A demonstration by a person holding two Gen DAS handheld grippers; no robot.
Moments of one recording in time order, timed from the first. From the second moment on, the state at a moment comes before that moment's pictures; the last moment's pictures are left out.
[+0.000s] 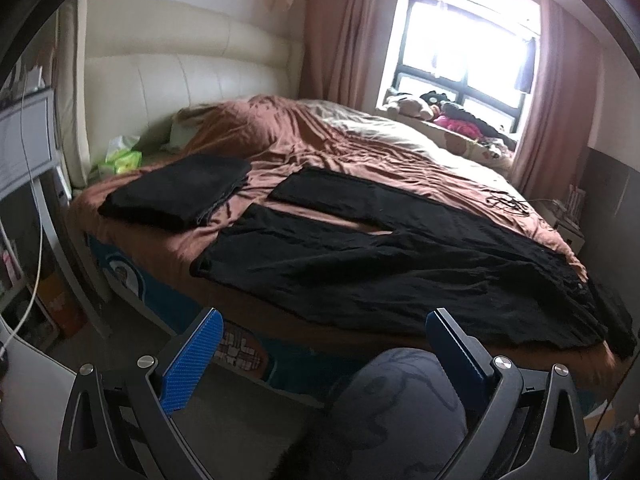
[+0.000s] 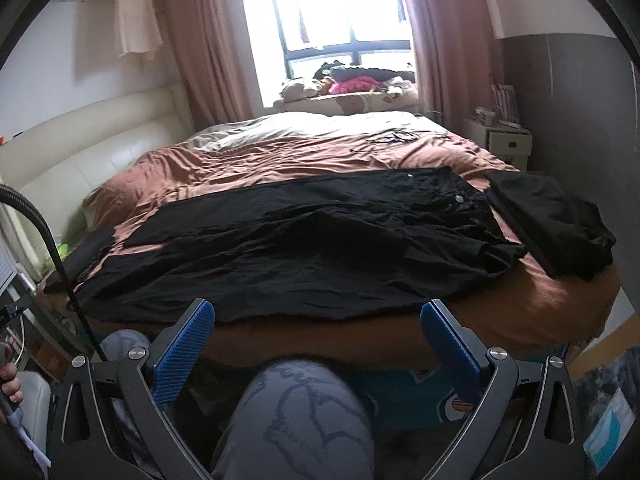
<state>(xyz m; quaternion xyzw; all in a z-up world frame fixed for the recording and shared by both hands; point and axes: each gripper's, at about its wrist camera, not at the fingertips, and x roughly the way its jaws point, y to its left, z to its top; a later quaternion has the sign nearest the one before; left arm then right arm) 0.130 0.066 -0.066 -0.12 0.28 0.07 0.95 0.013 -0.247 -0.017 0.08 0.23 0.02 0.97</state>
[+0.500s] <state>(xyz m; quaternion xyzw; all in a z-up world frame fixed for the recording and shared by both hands) 0.185 0.129 -0.108 -0.18 0.31 0.09 0.93 0.052 -0.282 -0.037 0.12 0.25 -0.04 0.96</state>
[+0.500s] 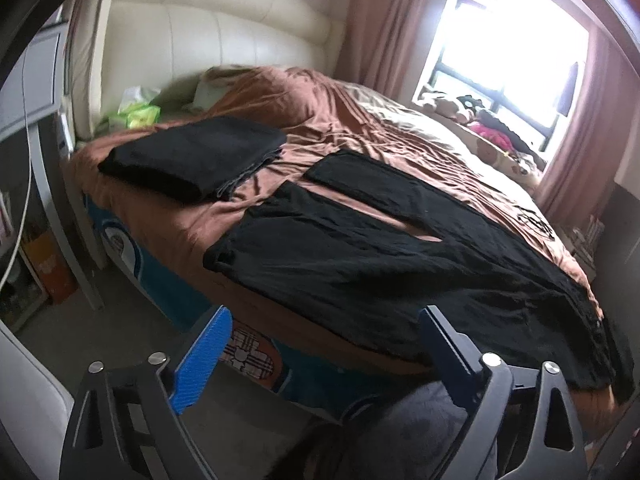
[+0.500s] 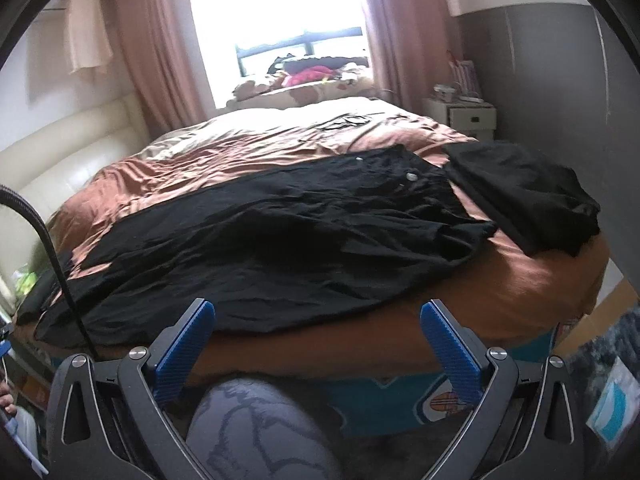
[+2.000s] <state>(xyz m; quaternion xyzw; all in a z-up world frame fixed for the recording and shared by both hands) 0.269 0.211 -0.157 -0.36 0.30 0.12 0.87 0.110 -0.433 -0.074 0.33 0.29 -0.08 0.89</state>
